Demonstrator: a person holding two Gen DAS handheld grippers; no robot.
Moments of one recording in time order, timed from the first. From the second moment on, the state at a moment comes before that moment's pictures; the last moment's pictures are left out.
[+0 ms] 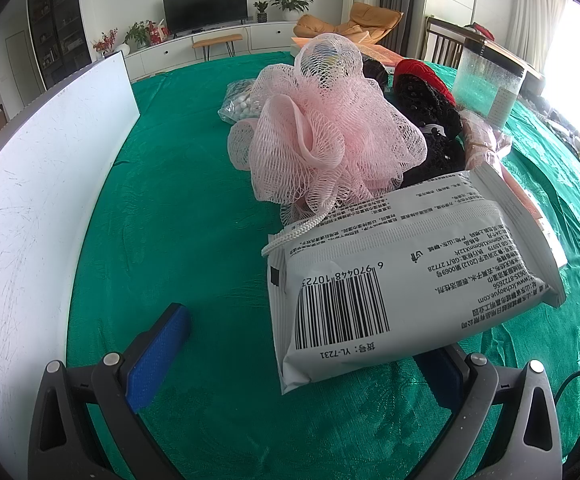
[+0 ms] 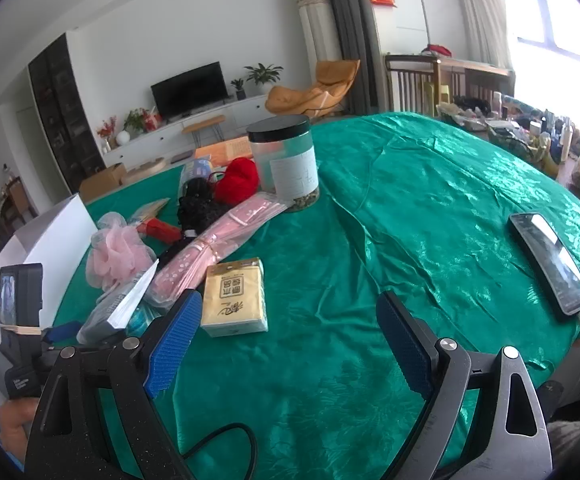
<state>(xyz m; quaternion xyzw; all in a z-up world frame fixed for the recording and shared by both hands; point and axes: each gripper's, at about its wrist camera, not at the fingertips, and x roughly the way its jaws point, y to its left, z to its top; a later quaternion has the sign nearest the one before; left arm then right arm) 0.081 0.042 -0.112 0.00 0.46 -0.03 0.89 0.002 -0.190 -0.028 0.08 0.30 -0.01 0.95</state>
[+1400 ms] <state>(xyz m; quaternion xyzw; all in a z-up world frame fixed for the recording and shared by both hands) 0.081 0.042 -0.112 0.00 0.45 -0.03 0.89 0.114 -0.254 -0.081 0.05 0.43 -0.05 0.90</state>
